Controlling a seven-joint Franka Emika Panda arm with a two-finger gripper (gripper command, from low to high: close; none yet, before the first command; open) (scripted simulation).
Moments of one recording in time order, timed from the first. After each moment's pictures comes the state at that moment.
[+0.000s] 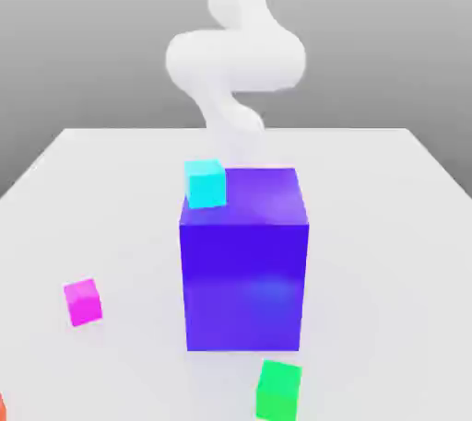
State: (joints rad) arm -0.02 -0.72 -0.03 -2.34 -0.05 2.35 0.73
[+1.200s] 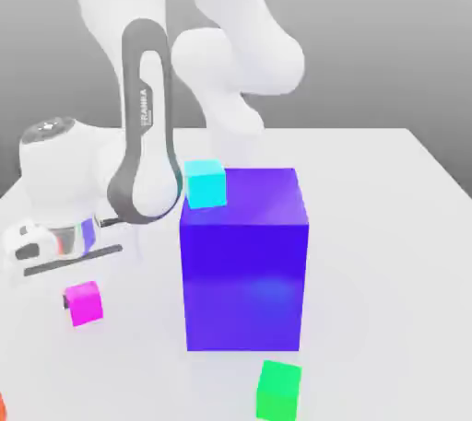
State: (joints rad) arm -0.45 0.33 -0.15 -2.71 0.39 3.02 -0.66
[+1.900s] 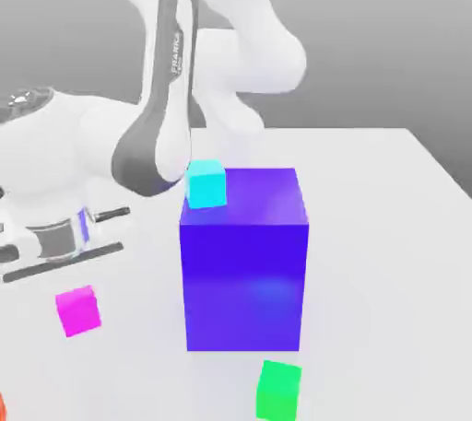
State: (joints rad) arm -0.17 0.20 -0.23 -2.48 0.12 2.60 -0.12
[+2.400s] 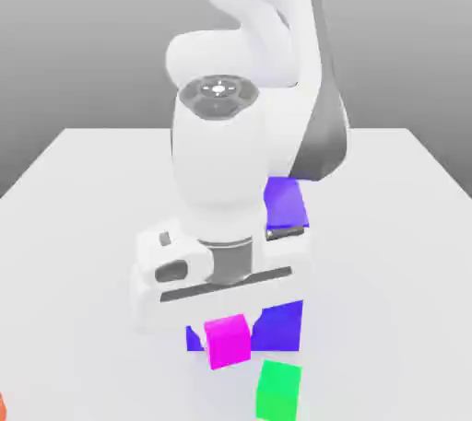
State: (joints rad) arm 0.15 0.13 -0.08 -2.46 0.03 2.58 0.56
